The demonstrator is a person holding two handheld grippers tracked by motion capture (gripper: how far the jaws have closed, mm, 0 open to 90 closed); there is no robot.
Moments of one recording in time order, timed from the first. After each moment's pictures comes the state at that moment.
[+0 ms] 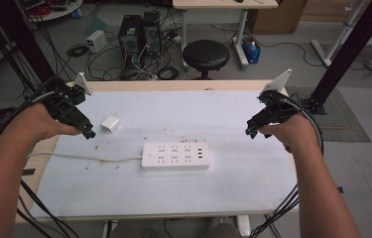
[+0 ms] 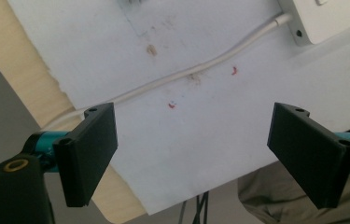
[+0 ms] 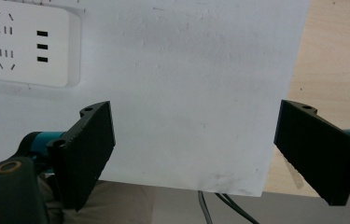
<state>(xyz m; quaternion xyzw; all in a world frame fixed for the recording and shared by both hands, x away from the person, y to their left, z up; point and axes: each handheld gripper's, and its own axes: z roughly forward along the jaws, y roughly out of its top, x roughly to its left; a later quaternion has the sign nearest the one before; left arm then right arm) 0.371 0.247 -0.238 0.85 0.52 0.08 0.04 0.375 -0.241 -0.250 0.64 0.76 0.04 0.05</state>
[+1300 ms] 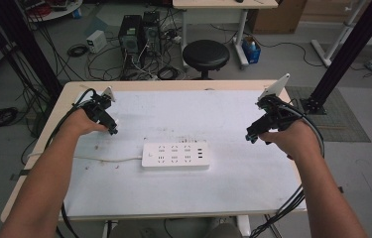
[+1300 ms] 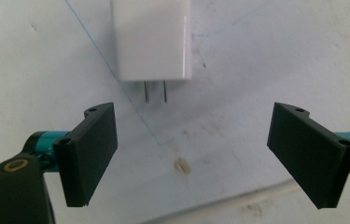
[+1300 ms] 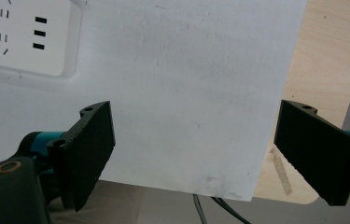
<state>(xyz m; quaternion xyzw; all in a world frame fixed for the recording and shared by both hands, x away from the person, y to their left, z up) 0.483 0.249 -0.372 0.86 0.51 0.06 0.04 0.357 -0.236 -0.251 0.62 0.78 0.05 0.08</state>
